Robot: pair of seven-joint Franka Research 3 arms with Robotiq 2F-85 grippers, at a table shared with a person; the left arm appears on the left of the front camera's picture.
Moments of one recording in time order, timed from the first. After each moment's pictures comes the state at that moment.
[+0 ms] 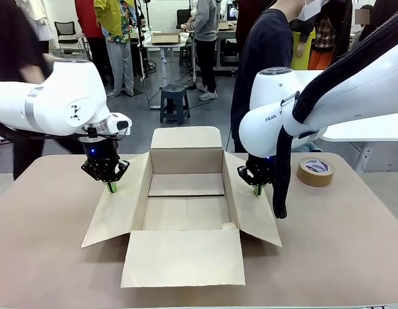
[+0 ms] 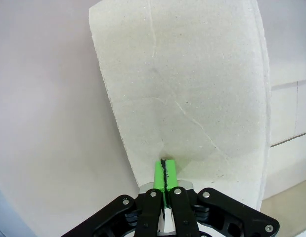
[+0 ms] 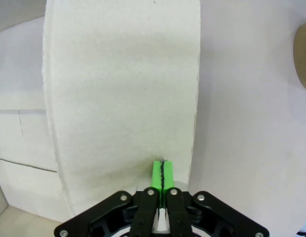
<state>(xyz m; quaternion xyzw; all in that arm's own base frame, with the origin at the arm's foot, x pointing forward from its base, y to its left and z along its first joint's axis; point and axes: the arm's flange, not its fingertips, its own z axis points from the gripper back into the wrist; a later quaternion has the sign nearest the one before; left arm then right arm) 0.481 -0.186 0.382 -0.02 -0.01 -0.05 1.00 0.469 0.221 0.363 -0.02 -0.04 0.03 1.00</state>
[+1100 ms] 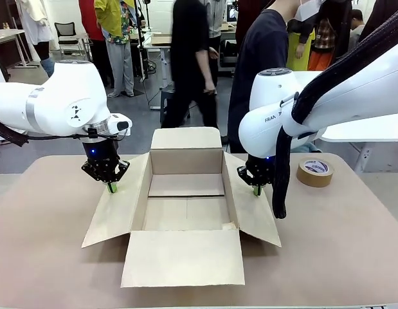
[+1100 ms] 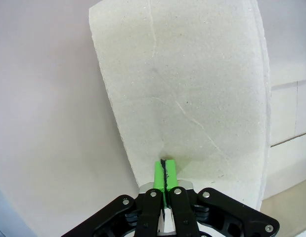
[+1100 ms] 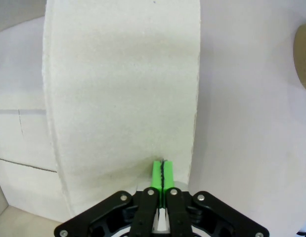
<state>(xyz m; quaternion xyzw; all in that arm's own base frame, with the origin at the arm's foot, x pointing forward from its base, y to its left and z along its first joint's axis) 0.481 -0.186 0.382 -0.02 -0.01 -0.05 1.00 0.469 0.221 0.363 -0.02 -0.04 0.03 1.00</state>
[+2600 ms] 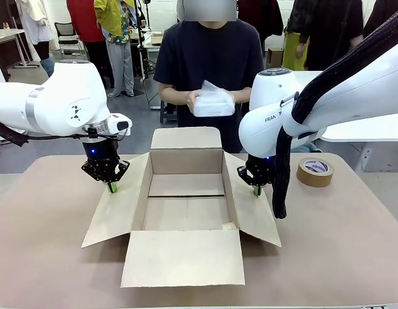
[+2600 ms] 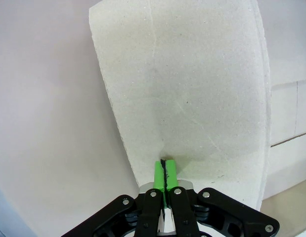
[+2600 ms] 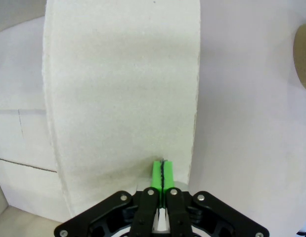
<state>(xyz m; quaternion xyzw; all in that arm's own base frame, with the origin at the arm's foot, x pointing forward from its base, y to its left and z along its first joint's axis) 0.481 -0.186 0.382 -0.02 -0.01 -0.05 1.00 0.469 0.221 0.363 -0.02 -0.04 0.03 1.00</state>
